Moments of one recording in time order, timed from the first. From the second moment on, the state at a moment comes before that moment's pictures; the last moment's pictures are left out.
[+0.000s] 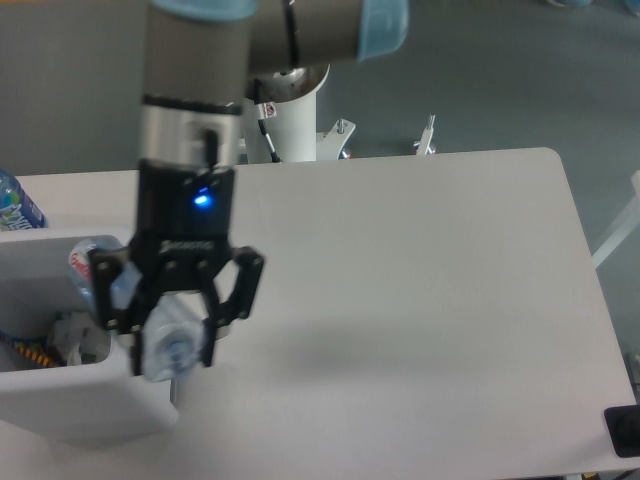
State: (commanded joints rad) arm 2.16 -1.93 -1.23 -0.74 1.29 -0.27
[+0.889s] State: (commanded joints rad) arm 2.11 -1.88 -1.28 -0.74 1.29 -0.08
